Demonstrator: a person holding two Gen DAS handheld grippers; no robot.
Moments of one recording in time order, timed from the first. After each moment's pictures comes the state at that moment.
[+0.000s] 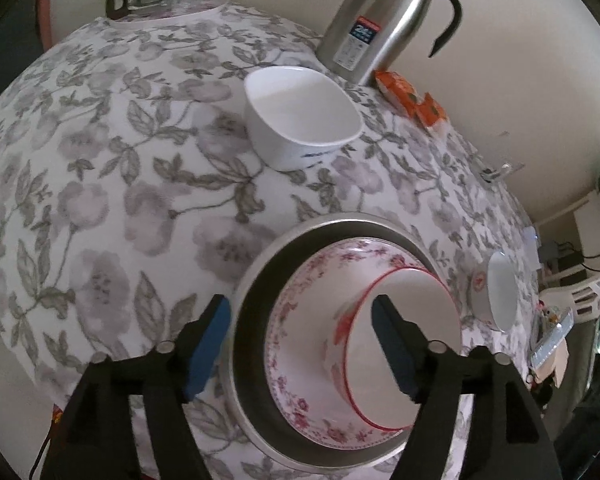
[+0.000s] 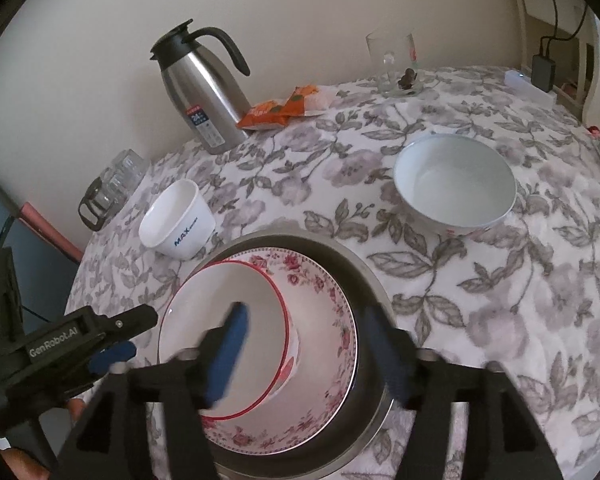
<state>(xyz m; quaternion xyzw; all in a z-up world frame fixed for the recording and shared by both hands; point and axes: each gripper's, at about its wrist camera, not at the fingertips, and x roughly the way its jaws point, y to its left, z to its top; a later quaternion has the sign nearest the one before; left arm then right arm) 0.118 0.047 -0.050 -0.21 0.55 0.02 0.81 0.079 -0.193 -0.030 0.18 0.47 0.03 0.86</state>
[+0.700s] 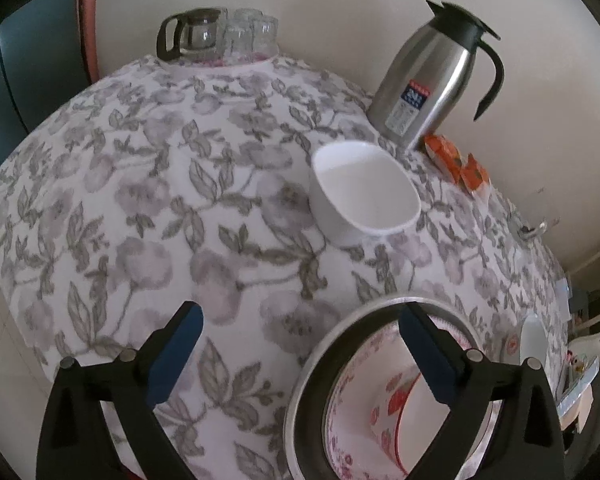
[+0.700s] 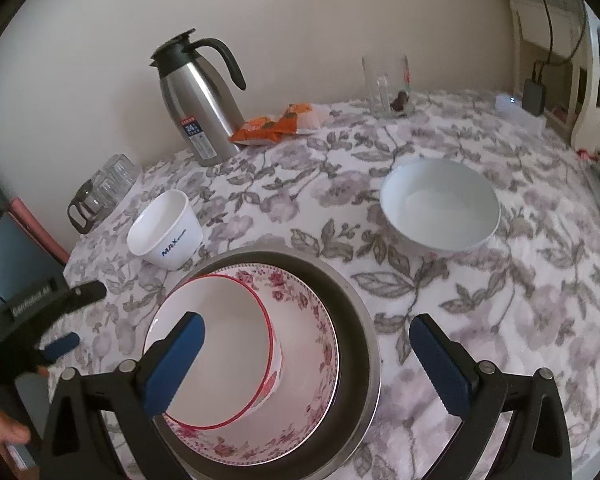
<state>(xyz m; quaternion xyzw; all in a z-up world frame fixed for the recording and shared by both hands) 0.132 0.086 -0.030 -0.20 0.49 0.11 0.84 0.077 -0.190 -0.018 0.13 0.44 0.00 0.89</state>
